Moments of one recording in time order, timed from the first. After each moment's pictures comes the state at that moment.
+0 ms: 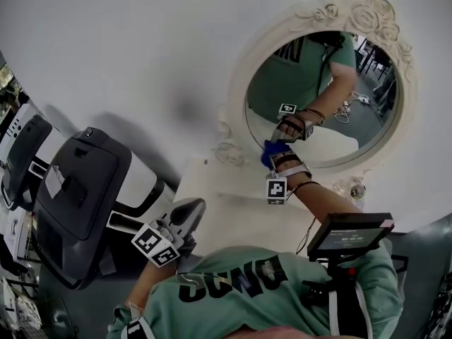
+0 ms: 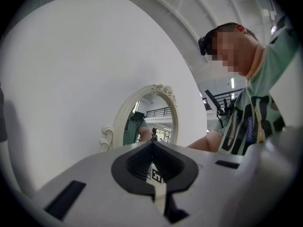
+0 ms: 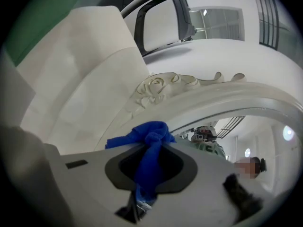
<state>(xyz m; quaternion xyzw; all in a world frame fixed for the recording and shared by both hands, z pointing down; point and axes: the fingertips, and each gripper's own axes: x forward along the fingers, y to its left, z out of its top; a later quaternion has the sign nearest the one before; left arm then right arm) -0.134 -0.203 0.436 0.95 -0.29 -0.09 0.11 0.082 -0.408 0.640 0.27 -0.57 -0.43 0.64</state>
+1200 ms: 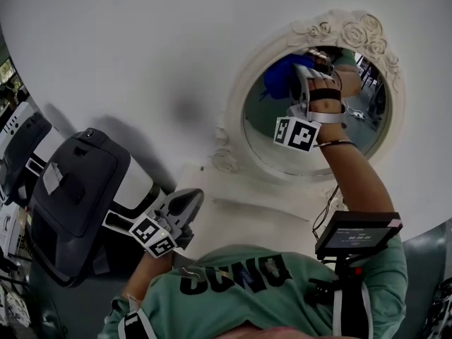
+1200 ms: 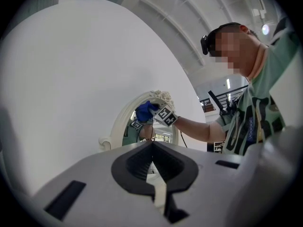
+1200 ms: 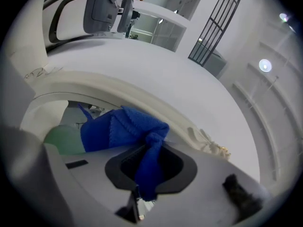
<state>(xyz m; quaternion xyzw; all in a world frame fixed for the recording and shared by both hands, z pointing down) -0.126 -0.207 0.398 0.95 -0.28 -0.12 0.07 0.082 -0.413 0.187 0.56 -0.41 -0.60 0.39</state>
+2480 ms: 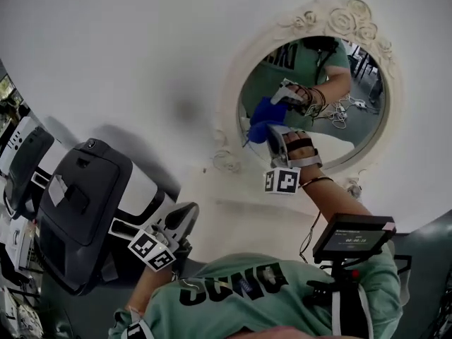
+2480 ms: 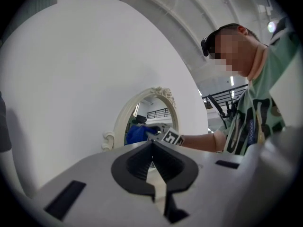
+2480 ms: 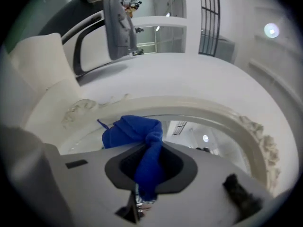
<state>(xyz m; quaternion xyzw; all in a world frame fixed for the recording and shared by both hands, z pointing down) -0.141 -0.181 0.417 0.95 -0.30 -0.10 0.09 0.061 -0.378 0.388 0.48 -0.57 -0.51 0.42</state>
